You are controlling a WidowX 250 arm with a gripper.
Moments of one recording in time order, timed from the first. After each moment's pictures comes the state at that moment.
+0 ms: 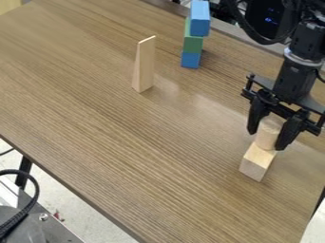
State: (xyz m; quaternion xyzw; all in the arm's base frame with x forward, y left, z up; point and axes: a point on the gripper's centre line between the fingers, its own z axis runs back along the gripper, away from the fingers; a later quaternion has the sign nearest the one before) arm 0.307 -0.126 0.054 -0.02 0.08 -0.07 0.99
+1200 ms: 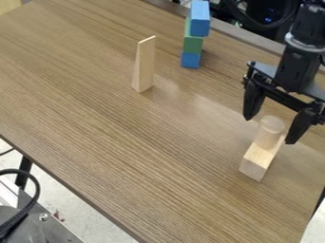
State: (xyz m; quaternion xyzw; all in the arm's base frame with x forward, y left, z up) arm 0.304 -0.124 0.077 -0.02 0.05 -0.06 1.00
